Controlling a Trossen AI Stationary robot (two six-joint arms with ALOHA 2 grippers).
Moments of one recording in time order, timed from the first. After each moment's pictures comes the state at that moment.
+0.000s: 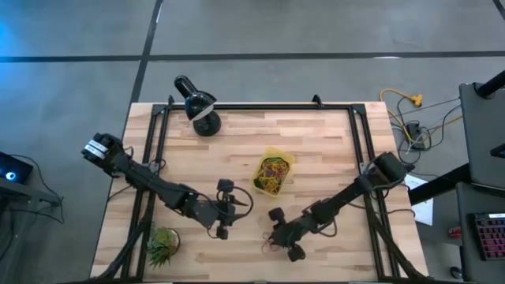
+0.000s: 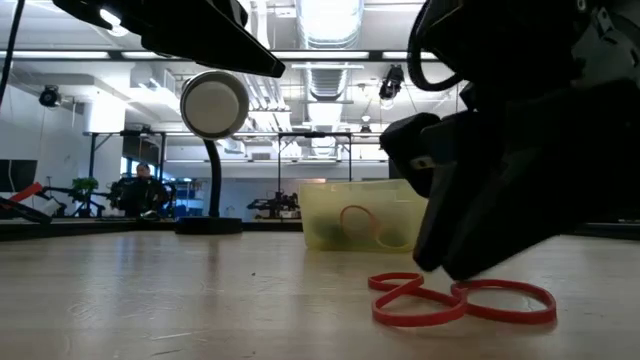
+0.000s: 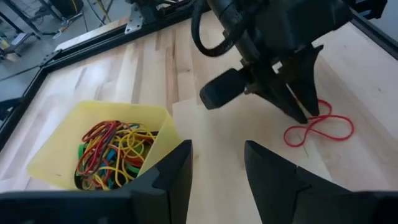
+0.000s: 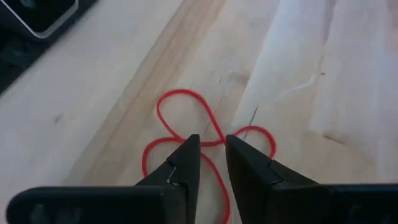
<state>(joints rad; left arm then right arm) -0.51 1.50 0.86 0.12 -0.50 0.02 0.53 1.95 0.94 0.26 0.08 0.08</state>
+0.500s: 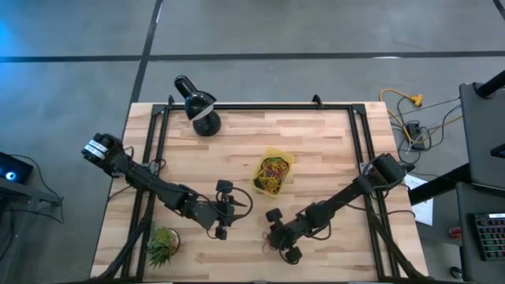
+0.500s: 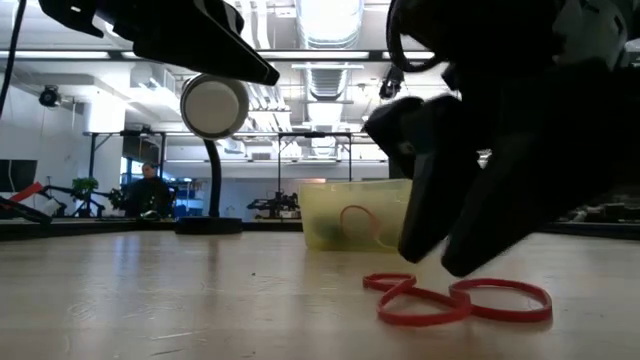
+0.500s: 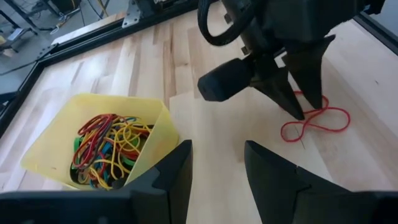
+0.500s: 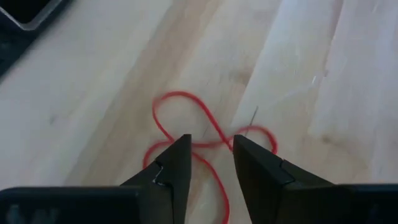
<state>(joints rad) -0.51 1.50 0.84 0.11 -0.51 0.00 0.53 1.97 1.08 0.01 0.08 0.07</state>
